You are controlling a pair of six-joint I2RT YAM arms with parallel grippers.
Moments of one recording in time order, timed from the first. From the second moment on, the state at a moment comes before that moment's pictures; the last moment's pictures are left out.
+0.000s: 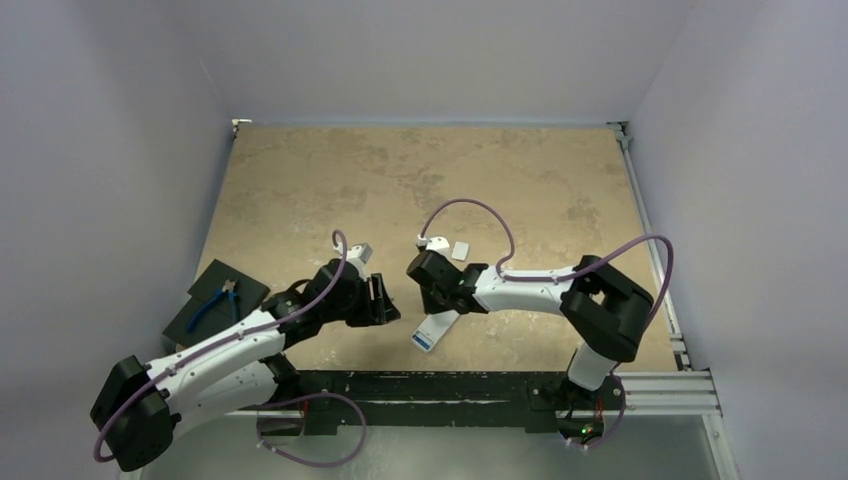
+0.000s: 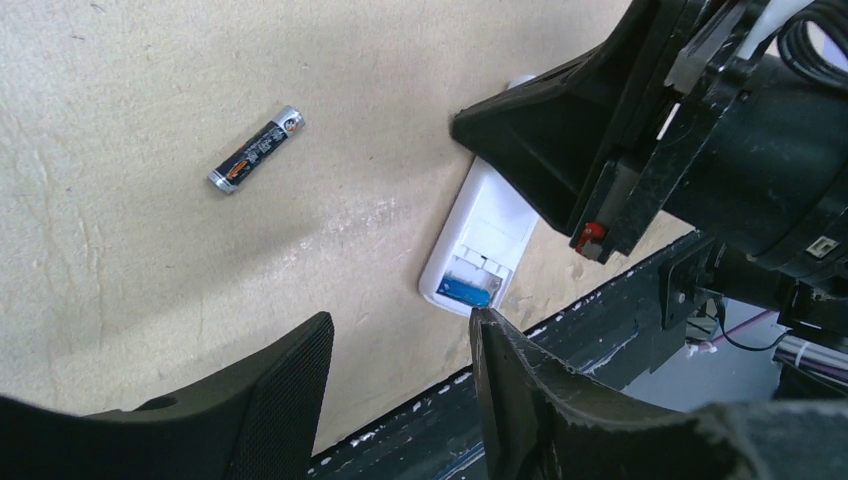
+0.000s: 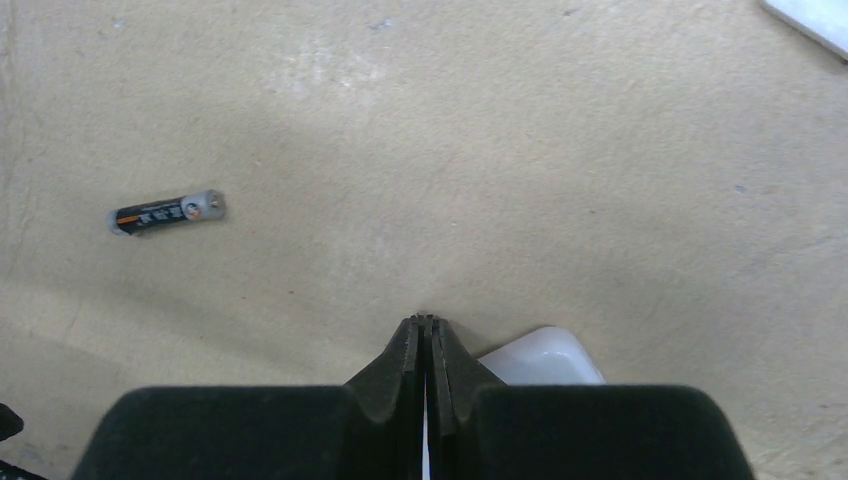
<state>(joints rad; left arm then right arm) -0.77 0.89 0.46 -0.33 0.08 -0.83 1.04 1.69 0.94 -0.27 0.27 0.73</state>
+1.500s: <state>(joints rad) -0.87 1.31 0.52 -0.14 0.15 -0.92 1.02 1.43 0.83 -0.35 0.33 0.73</state>
